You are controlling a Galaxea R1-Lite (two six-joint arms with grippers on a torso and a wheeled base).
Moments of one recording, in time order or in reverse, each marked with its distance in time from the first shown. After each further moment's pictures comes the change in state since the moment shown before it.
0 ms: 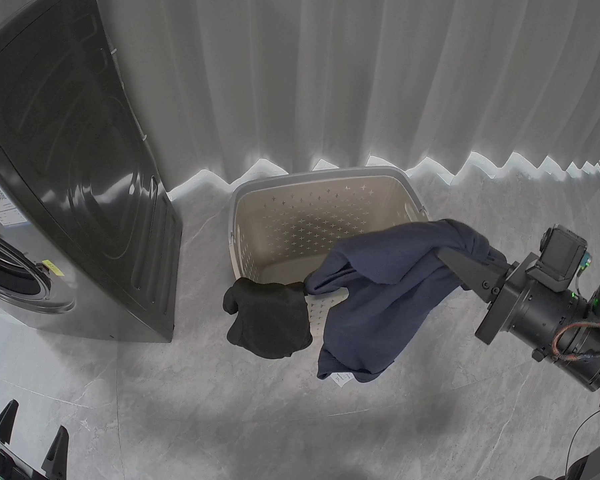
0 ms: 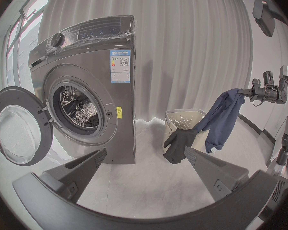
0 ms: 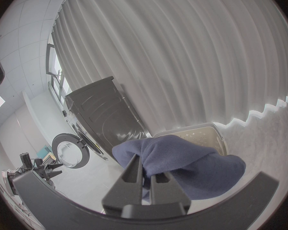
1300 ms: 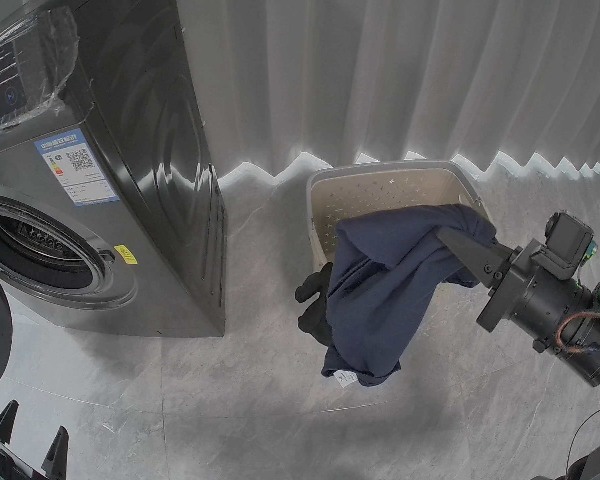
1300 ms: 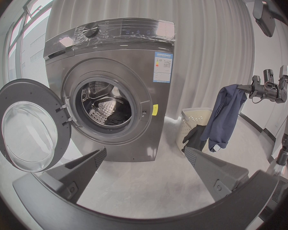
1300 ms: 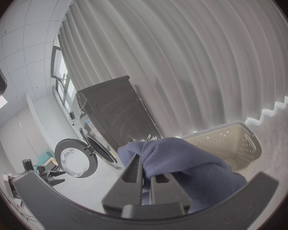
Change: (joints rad) left arm 0.000 0.001 0.000 -0.001 0.001 -0.001; right arm 0.012 0.007 -0.027 -0.046 0.002 -0.002
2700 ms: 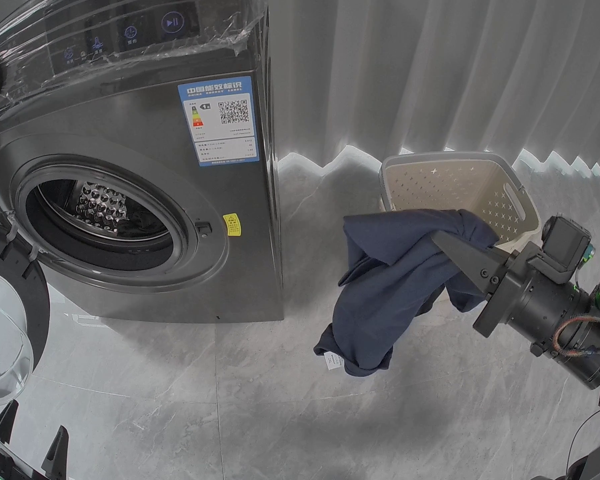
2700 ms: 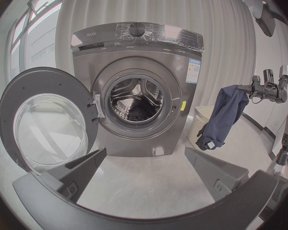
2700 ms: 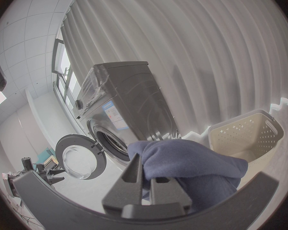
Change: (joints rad) left arm -0.001 0.001 0.000 0.001 -0.001 0.002; right arm 0.005 0.006 0.003 0.001 0.000 -0.006
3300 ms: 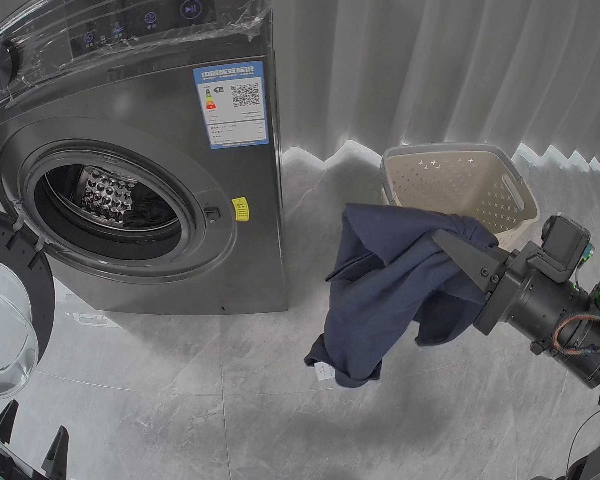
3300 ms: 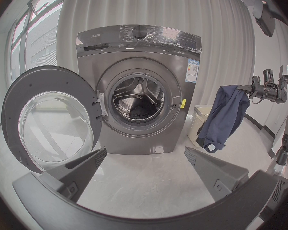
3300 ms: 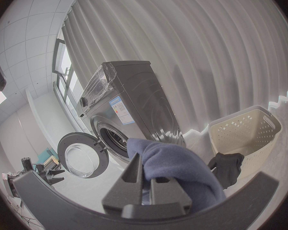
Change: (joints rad) left arm 0.001 0.000 0.000 0.000 0.000 0.000; right arm -0.002 0.003 -0.001 -0.001 -0.002 0.001
